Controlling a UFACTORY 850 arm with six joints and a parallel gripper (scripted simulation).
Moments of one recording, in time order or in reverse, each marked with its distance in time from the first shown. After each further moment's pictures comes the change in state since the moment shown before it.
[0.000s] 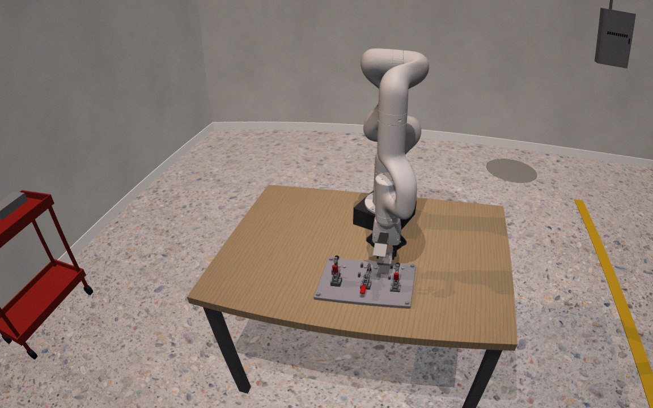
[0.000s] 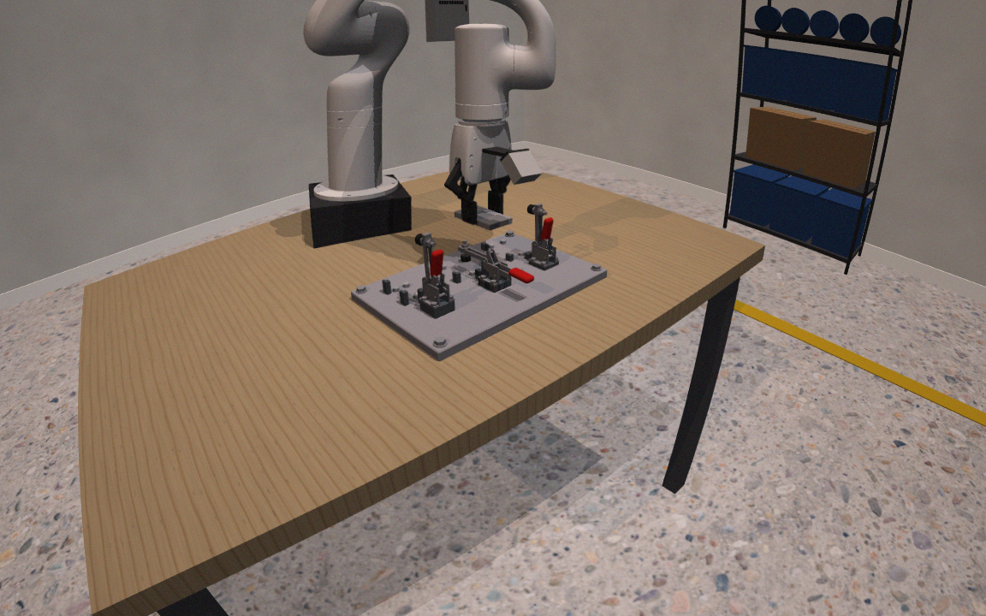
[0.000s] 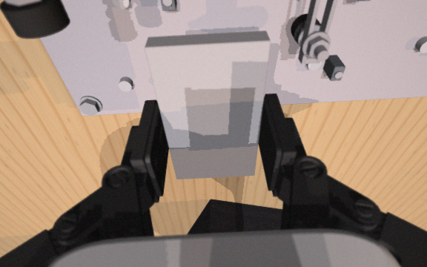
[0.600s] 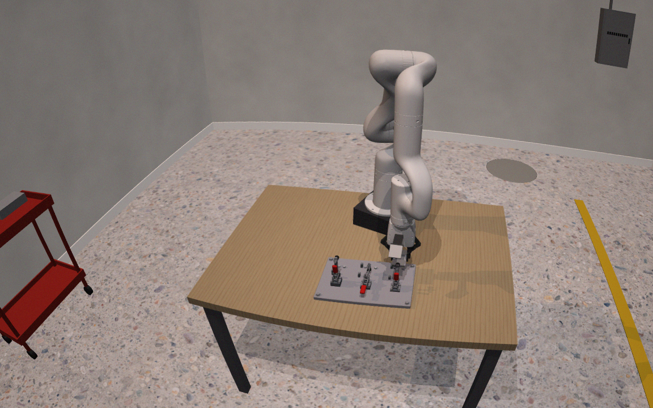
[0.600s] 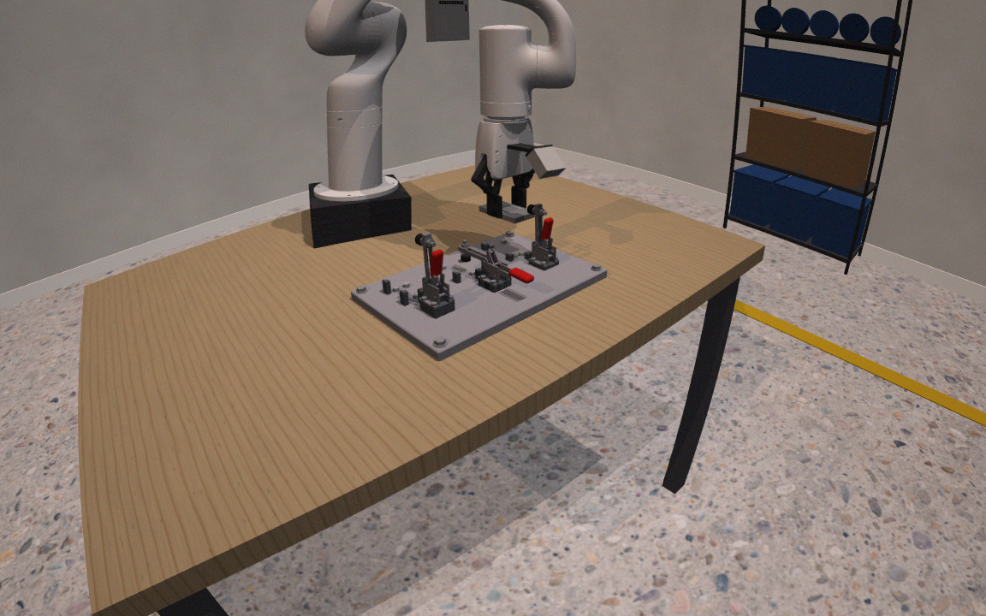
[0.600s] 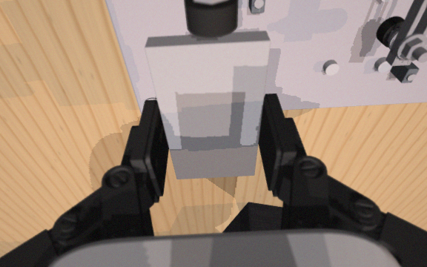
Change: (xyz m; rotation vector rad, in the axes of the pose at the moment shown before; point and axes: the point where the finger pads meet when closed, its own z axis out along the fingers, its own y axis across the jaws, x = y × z) arm 0.003 -0.053 0.001 0.004 0.015 0.002
